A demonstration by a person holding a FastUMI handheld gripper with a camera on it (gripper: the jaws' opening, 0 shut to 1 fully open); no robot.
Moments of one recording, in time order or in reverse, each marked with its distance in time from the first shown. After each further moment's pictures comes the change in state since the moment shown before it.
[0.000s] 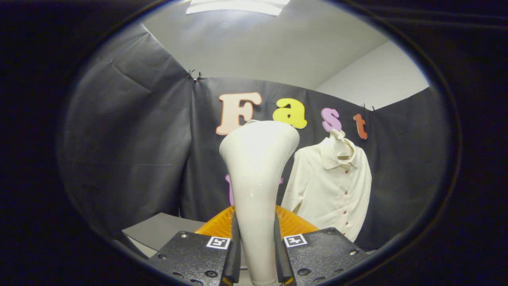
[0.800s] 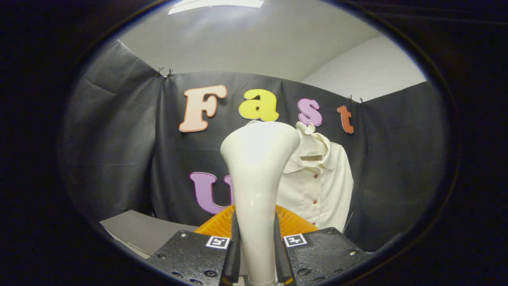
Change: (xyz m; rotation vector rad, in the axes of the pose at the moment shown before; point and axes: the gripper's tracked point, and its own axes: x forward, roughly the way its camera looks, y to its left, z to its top) arm 0.079 -0.156 0.002 0.013 0.071 -0.073
